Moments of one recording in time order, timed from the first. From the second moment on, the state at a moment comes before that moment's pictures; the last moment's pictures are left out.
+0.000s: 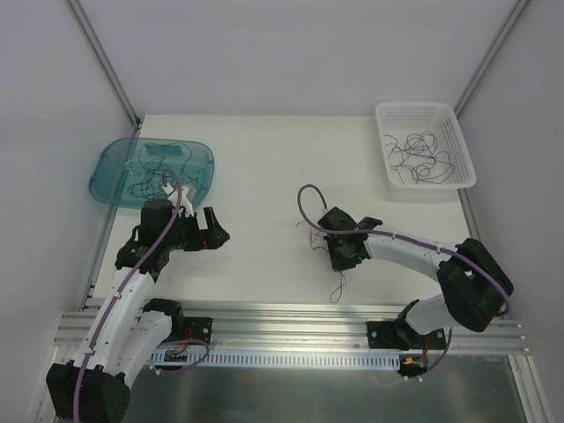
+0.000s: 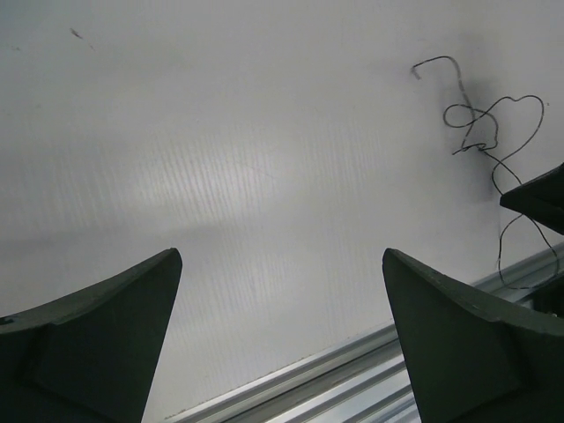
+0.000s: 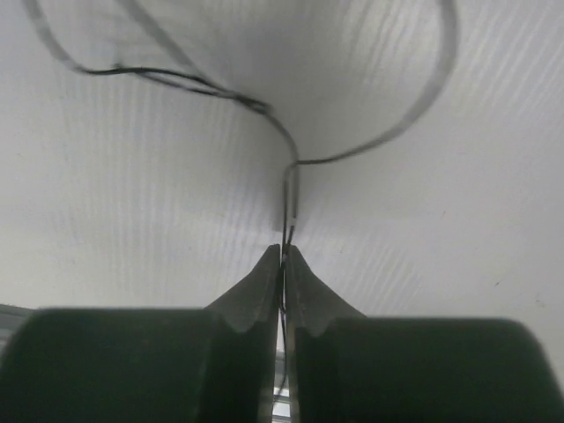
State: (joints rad) left arm -0.14 0.74 0.60 -0.56 0.34 -0.32; right arm 0.78 1.44 0.78 -0.65 0.13 0.53
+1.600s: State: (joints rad) left arm -0.80 0.99 0.66 -0.29 0.15 -0.69; right arm 1.10 1.20 0.85 -0.34 0.02 0.48
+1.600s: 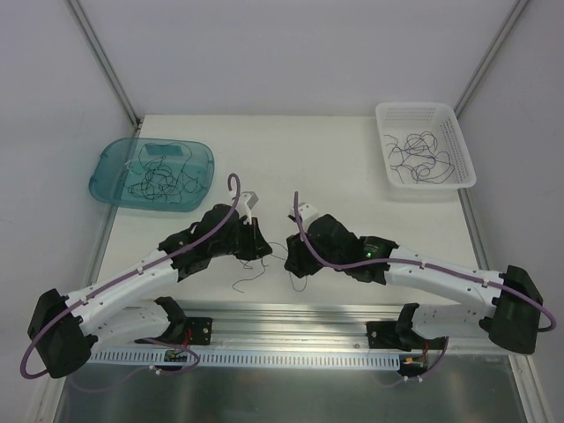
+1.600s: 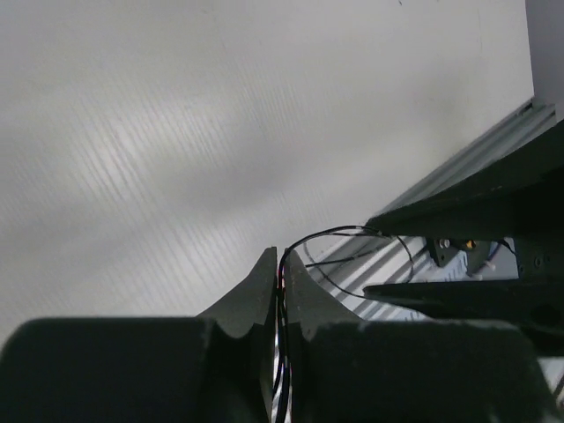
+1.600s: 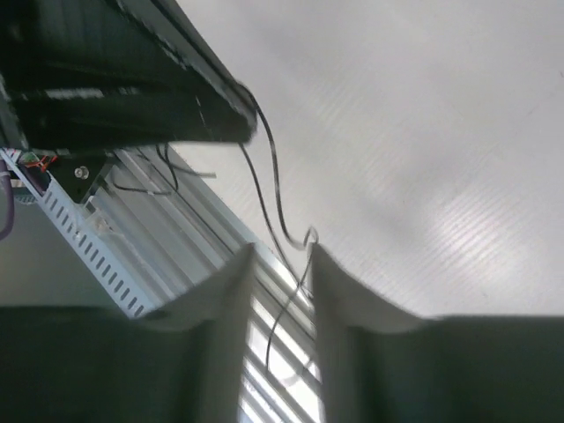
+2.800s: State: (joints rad) left arm 0.18 1.57 1.34 -0.43 -0.13 -0.42; right arm 1.10 0.46 0.84 -1.05 0.68 0.46
